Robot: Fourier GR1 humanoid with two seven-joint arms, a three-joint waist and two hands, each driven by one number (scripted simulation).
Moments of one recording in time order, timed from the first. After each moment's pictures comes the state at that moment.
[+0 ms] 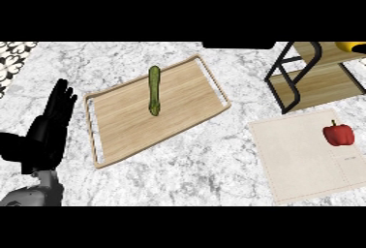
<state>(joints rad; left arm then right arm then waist) -0.10 0.13 0.09 -1.70 -0.03 0.10 0.18 -1.03 -0.70 -0.56 -0.37 0.42 0.16 -0.34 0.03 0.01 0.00</state>
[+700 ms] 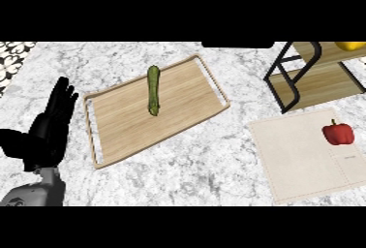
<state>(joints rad) -0.12 0.12 0.09 -1.68 -0.04 0.11 0.18 -0.96 -1.03 -0.70 -0.25 0.30 0.28 -0.24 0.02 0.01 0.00</state>
